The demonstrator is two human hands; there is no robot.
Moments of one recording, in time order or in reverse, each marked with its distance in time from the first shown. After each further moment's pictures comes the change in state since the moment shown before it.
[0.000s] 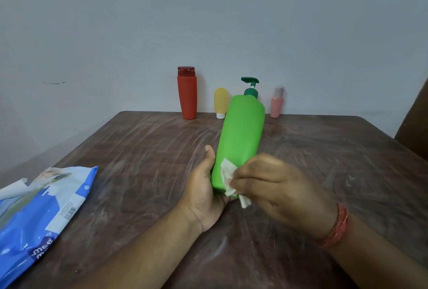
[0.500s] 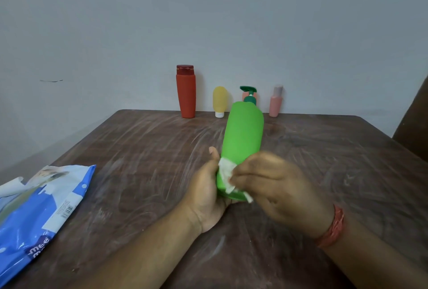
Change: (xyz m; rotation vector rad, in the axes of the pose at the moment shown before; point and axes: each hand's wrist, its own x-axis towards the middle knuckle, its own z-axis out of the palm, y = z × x) left_hand 0.003 -0.006 0.003 0.047 0.017 -0.054; right_hand 0.003 -0.003 -0.002 0.007 0.065 0.042
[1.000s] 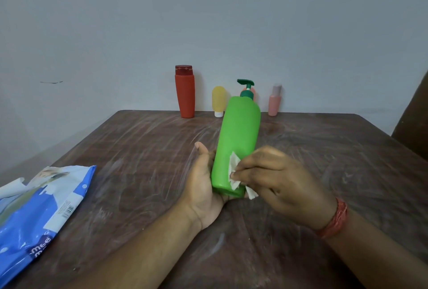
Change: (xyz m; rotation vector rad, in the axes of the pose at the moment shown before) left_hand -0.003 0.006 0.003 0.090 0.024 0.088; right_hand -0.004 0.009 -0.006 0.035 -0.042 0.054
